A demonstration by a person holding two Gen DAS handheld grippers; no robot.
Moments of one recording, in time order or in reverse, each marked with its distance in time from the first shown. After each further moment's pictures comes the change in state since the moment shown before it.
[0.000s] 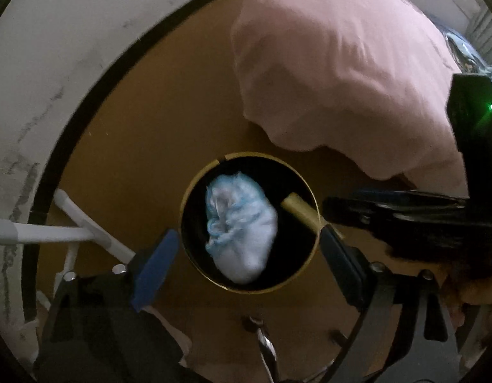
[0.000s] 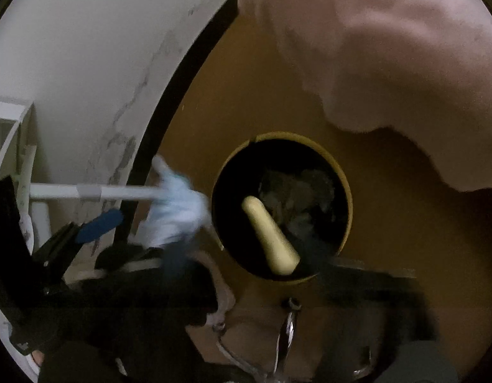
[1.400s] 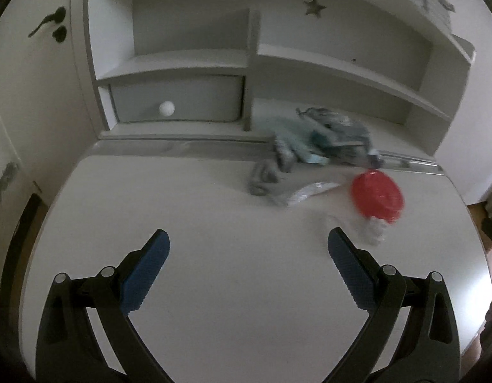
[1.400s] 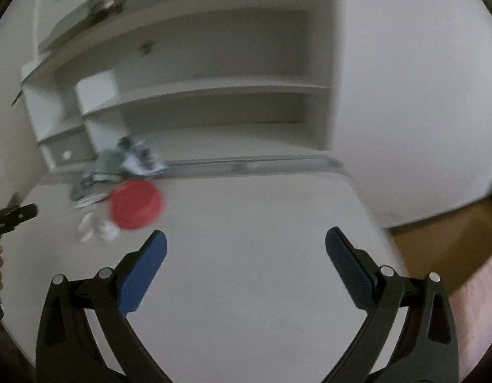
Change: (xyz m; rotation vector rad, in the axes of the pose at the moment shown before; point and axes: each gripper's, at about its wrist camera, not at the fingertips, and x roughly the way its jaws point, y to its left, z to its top) left arm -0.415 0.419 -0.394 -0.976 -0.563 0.593; right arm -0.039 0.570 -0.155 -1.042 -0.472 0.081
